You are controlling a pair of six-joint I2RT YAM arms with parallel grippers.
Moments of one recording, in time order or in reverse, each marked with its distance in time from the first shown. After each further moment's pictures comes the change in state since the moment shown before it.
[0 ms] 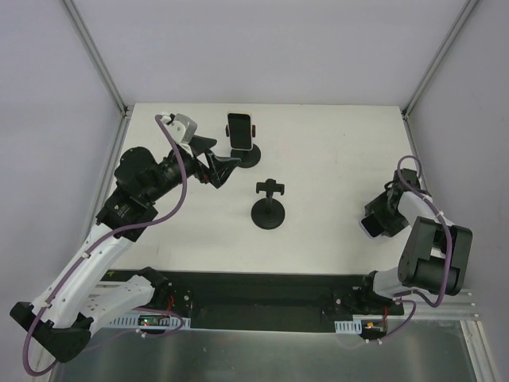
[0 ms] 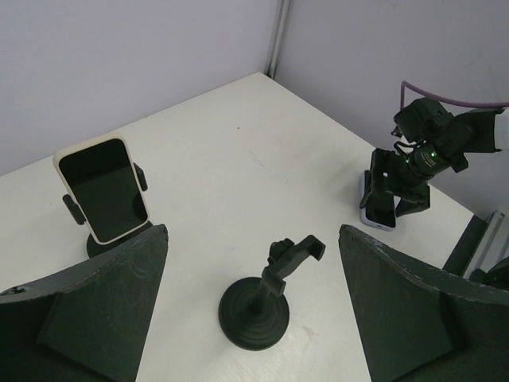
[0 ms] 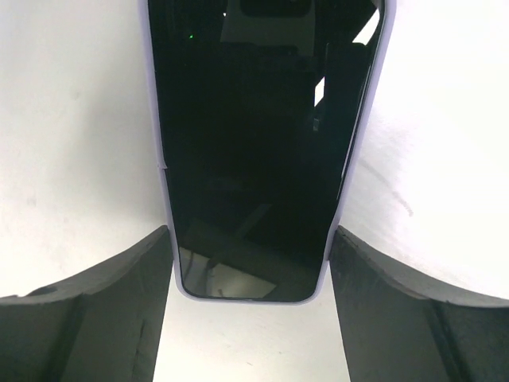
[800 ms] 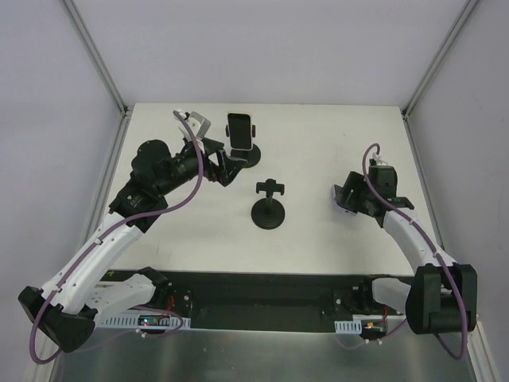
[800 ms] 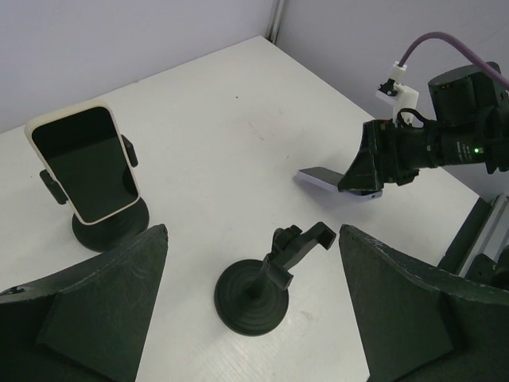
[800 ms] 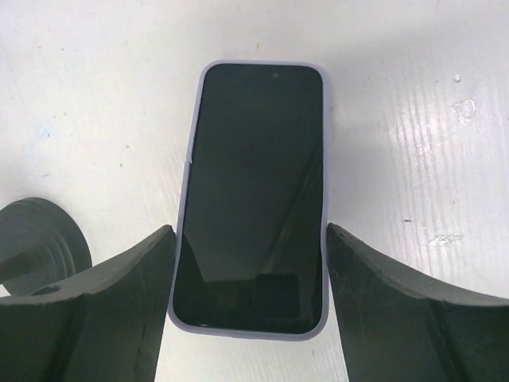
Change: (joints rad) left arm 0.000 0.088 -0.008 -0.001 0.012 -0.008; right arm 0.344 -0.283 -0.104 0.249 -0.159 -0.281
